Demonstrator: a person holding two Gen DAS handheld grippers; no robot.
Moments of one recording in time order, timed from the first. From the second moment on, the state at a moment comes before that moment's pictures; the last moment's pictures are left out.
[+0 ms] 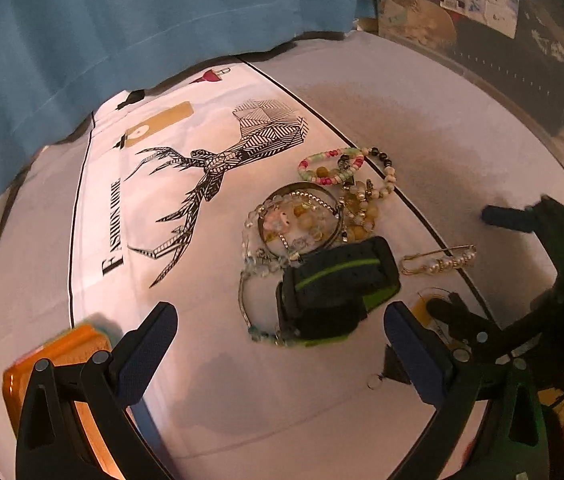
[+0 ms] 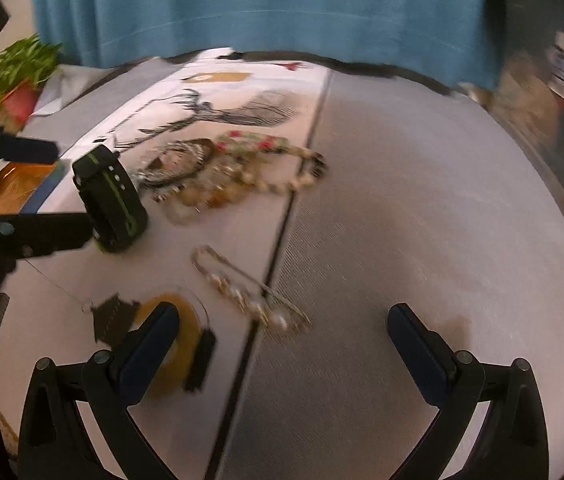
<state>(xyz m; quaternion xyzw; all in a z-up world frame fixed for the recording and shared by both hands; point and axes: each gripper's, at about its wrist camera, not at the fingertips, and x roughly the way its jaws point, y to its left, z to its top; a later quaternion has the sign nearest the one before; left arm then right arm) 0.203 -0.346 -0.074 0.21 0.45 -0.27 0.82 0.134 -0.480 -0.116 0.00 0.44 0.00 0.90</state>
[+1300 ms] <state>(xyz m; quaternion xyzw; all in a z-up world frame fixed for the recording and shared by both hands) 0.021 -0.084 0.026 0.05 0.40 -0.21 0.89 -0.030 -0.297 -0.010 0.03 0.36 0.01 0.93</state>
